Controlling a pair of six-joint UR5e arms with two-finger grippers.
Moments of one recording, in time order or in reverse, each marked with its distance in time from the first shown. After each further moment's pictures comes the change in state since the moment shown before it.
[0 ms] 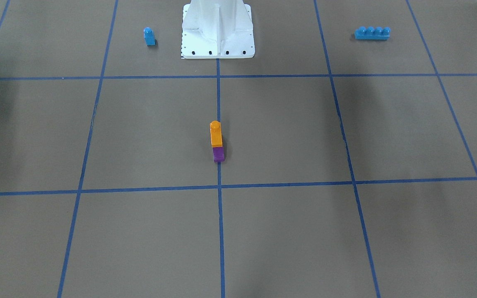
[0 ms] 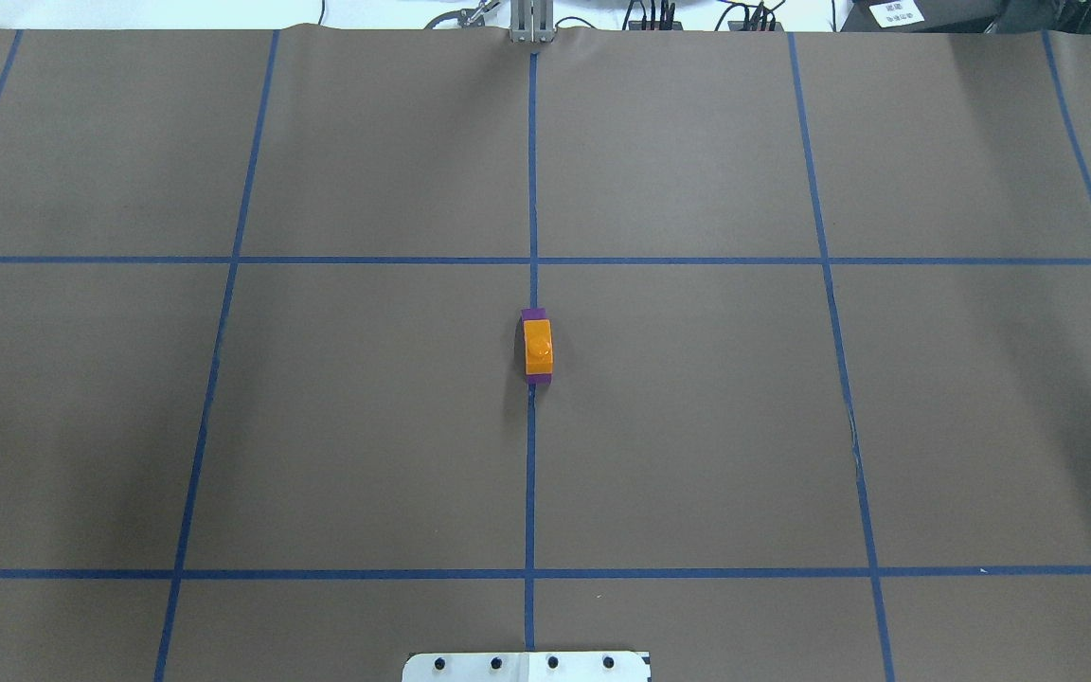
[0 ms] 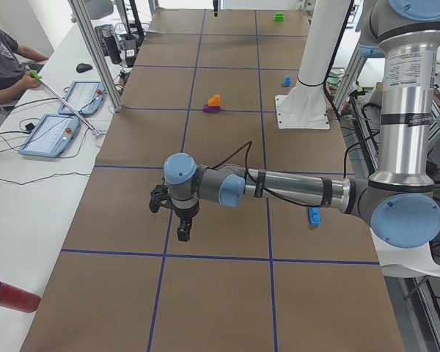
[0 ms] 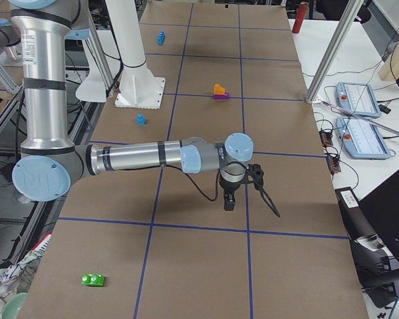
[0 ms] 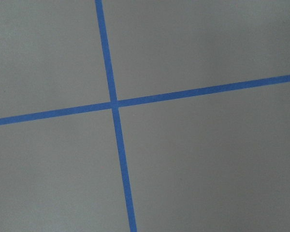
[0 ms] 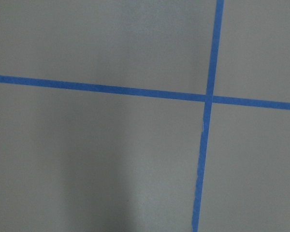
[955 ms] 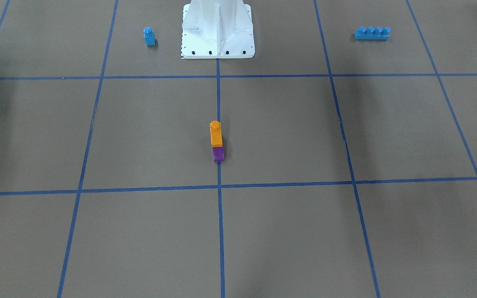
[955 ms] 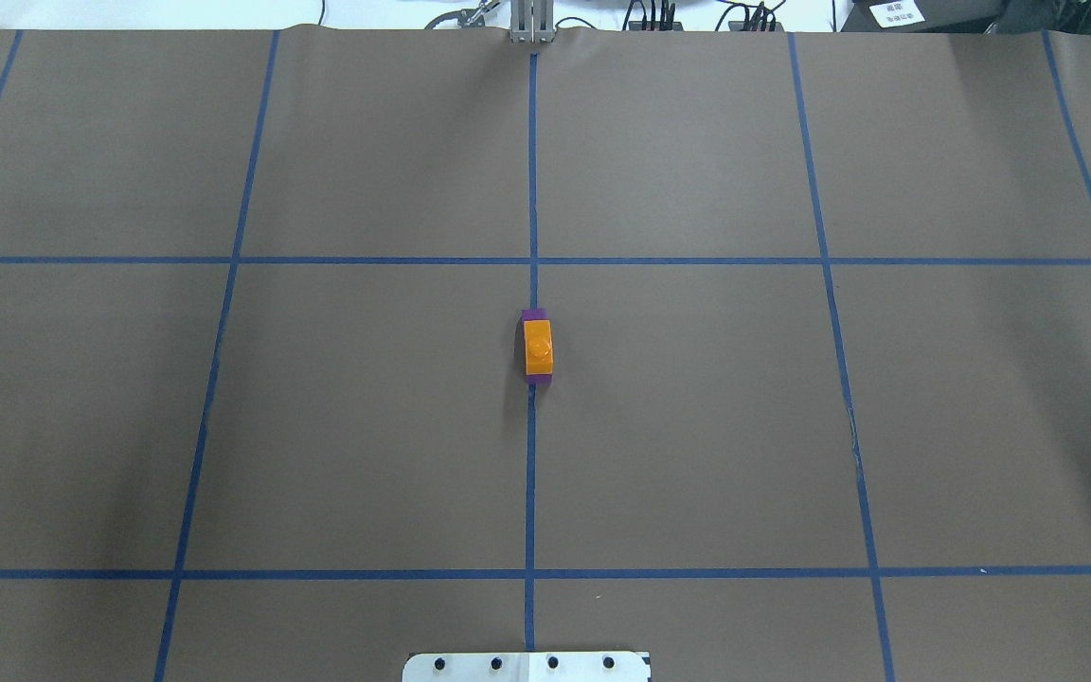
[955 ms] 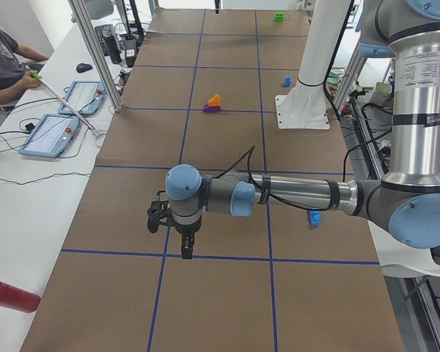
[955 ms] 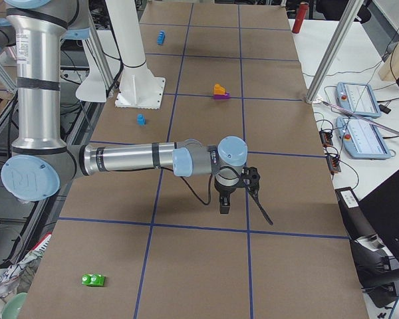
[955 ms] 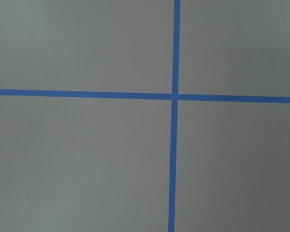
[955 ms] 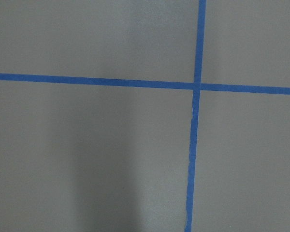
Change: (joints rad) left arm -0.117 0.012 0.007 0.060 -0.005 0.000; right arm 0.029 -0.012 0.003 0.002 0.011 -0.006
